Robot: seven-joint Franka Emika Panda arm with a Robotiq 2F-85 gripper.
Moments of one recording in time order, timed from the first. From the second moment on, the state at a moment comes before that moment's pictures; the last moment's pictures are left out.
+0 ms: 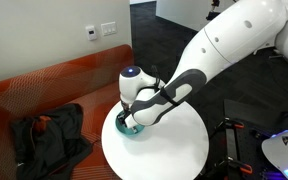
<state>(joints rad) 0.18 0.79 -0.10 -1.75 0.09 2.60 0.74</state>
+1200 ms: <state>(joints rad) 0.28 0.56 -0.14 -1.95 0.07 2.75 0.84</state>
